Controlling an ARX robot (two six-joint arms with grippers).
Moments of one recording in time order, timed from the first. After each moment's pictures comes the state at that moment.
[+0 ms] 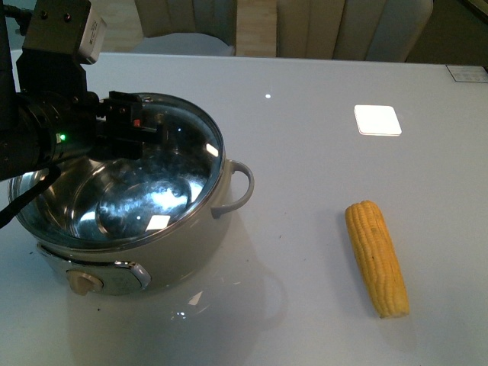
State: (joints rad) left arm -0.25 2.00 0.69 0.81 0.00 0.01; right arm 0.00 0.00 0.02 0.00 0.00 0.00
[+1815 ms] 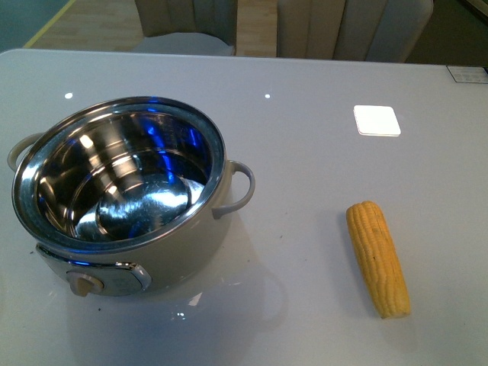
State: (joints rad) left arm 0.60 2.00 0.67 1.01 0.34 0.17; right arm 0.00 0.00 0.02 0.00 0.00 0.00
